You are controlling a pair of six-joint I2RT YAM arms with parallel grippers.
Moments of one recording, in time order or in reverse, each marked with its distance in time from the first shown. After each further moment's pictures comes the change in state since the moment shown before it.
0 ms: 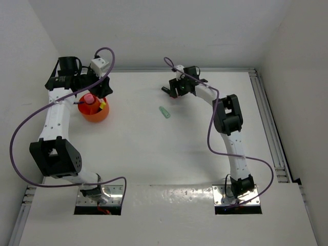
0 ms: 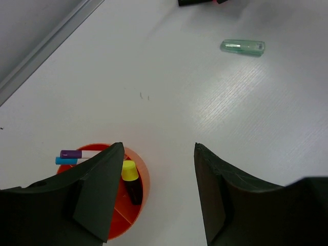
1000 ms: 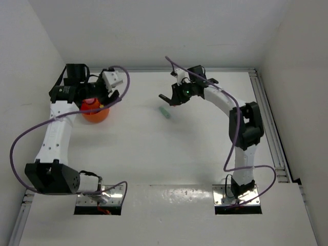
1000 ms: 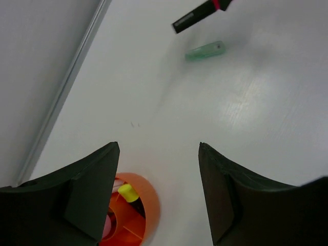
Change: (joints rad) left arm -0.095 -0.162 -0.084 -0.048 0.039 0.200; right arm 0.050 -0.398 -0.357 -0.181 -0.216 -0.066
